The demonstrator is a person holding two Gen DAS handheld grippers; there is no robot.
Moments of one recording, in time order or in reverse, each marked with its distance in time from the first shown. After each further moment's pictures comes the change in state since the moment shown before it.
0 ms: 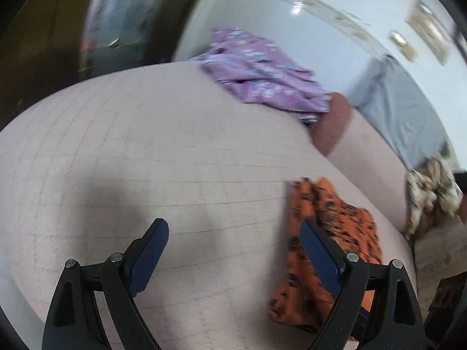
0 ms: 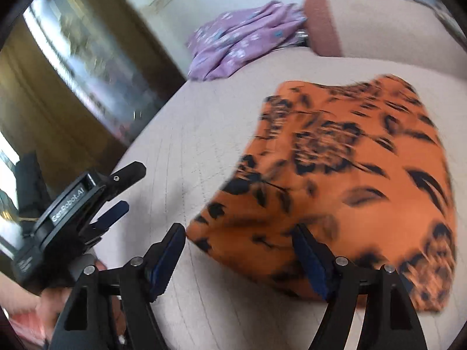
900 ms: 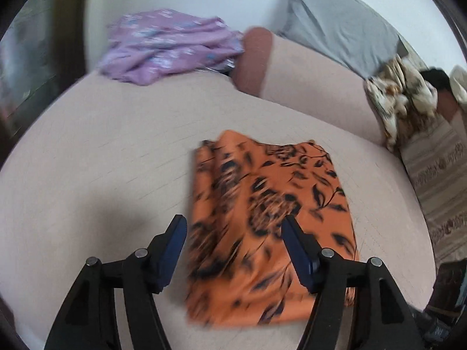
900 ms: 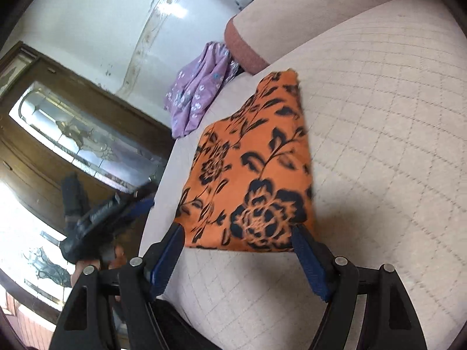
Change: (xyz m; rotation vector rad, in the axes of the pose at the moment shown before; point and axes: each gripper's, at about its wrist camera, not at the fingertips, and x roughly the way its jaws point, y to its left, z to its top) left arm 0.054 -0.121 0.007 0.371 0.263 -0.086; right arm -0.108 -0.148 -0.044 0.351 -0.148 0.171
